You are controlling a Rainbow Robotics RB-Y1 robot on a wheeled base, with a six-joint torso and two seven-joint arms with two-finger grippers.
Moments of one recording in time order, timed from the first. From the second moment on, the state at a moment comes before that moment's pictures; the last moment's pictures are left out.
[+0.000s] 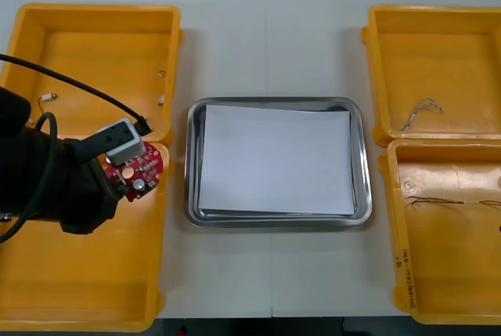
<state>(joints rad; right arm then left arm) 0.26 -0.65 -0.37 -2.15 -0.75 1.53 1.05 -0.26 0.71 -0.02 -2.46 0.98 1.91 -1.76</state>
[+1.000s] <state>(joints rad) 0.37 -0.66 -0.37 -2.15 -0.74 1.43 1.05 -0.52 0.62 -0.57 -2.48 0.63 1.88 -1.13</state>
